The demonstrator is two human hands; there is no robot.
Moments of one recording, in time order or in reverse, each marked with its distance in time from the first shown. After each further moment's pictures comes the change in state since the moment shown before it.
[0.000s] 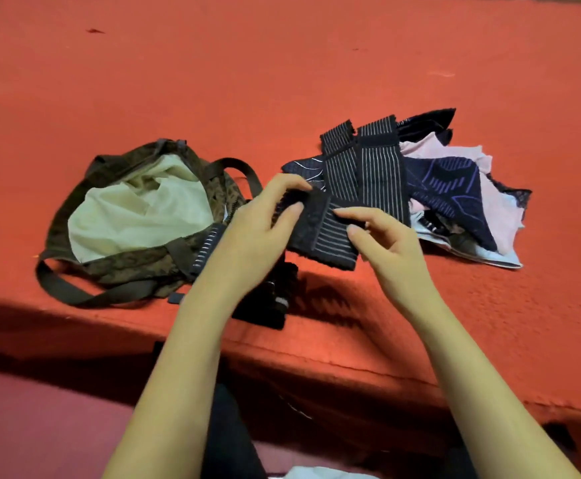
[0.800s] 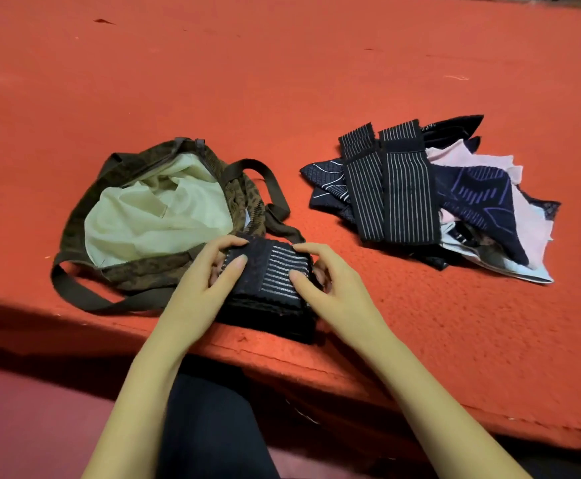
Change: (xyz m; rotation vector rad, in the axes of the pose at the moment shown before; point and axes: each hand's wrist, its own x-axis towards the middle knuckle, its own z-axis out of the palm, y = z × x) left_hand -0.057 -0.098 -0.047 -0.109 0.050 -0.287; right_hand -0.007 0.033 0.080 -0.358 -0.160 0.129
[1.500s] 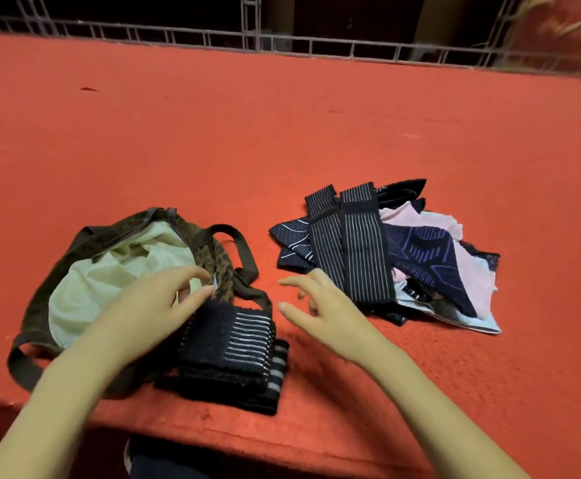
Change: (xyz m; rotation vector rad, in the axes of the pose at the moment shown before) left_hand 0.050 0.068 -0.041 0.685 -0.132 0.141; right_hand 0.041 -0.008 -0.064 -0.257 -0.137 -0.114
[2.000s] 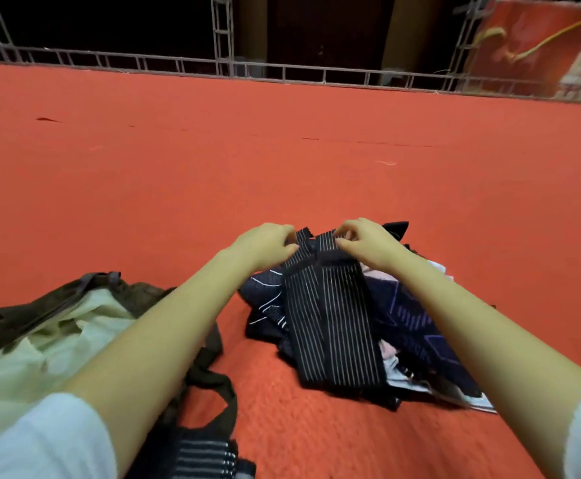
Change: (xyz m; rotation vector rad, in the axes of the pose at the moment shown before) left_hand 0.285 0.088 0.074 0.155 -0.177 0.226; right_hand 0.159 0.114 -0.149 -0.379 0.061 0.286
